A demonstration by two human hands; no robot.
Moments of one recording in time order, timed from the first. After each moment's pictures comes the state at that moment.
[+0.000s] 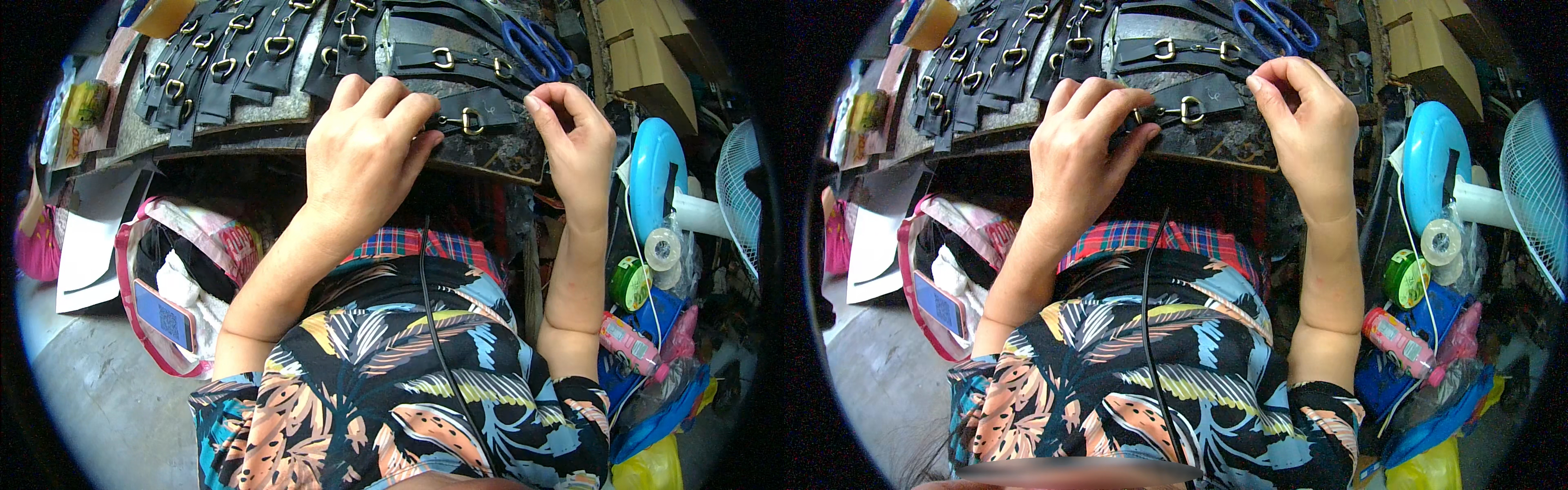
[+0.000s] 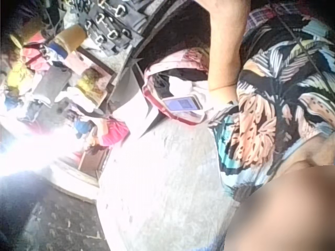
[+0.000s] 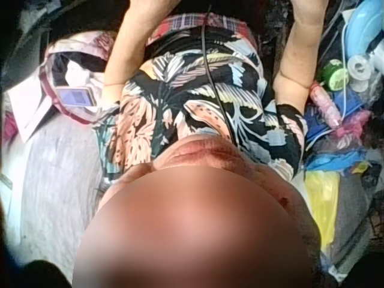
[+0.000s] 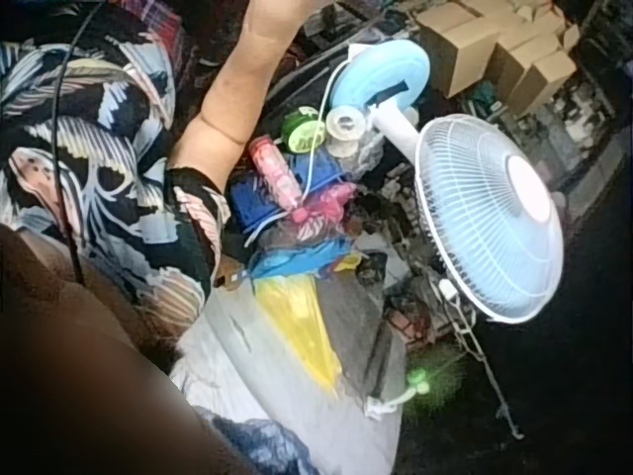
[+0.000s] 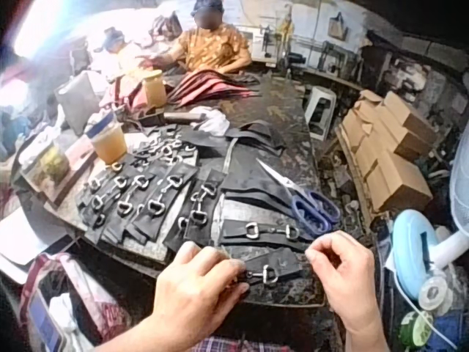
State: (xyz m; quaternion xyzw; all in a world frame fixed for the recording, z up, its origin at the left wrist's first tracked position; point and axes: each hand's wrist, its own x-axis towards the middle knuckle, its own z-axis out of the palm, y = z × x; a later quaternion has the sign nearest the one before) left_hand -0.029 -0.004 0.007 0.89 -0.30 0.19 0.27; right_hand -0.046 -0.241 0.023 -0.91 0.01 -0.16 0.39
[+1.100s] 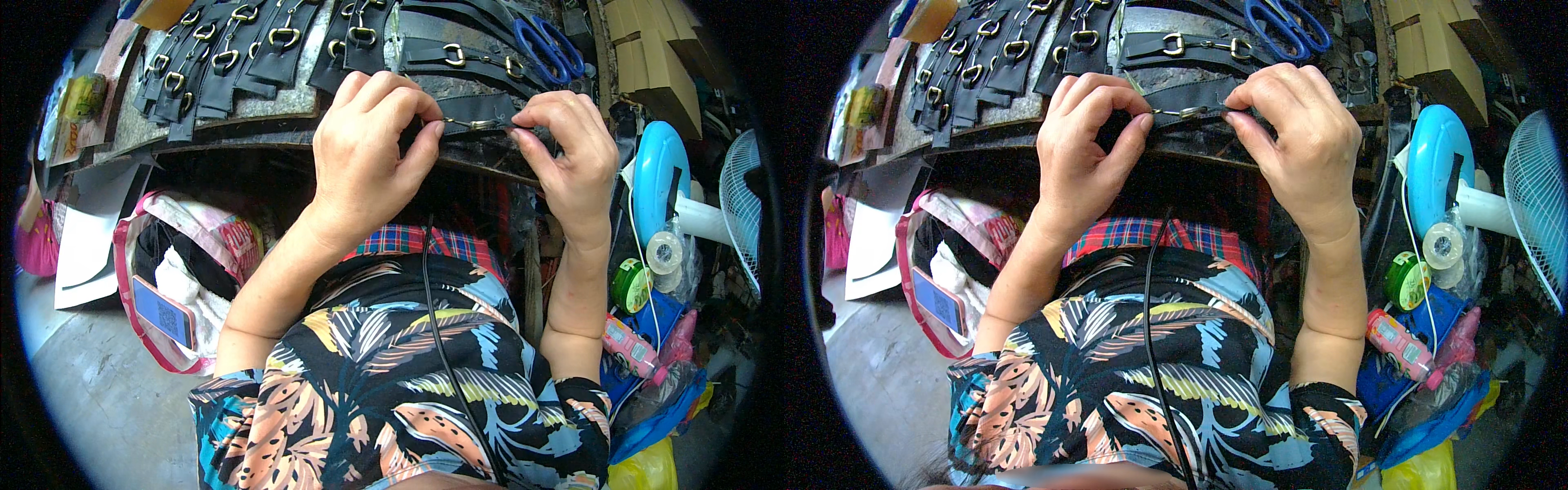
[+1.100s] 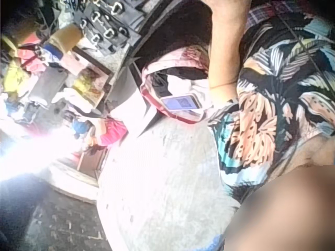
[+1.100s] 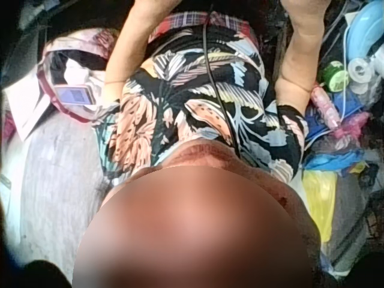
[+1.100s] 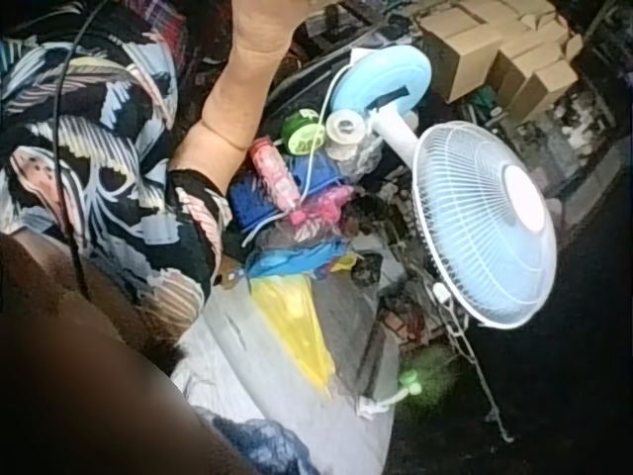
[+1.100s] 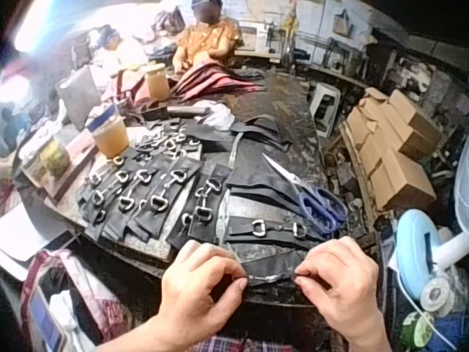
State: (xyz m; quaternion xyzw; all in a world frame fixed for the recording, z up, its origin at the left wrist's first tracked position) left_hand -0.026 -0.001 -0.003 0.84 -0.28 0.18 0.43; right_hand -0.050 -0.233 0.033 -0.92 -0.22 -0.22 0.24
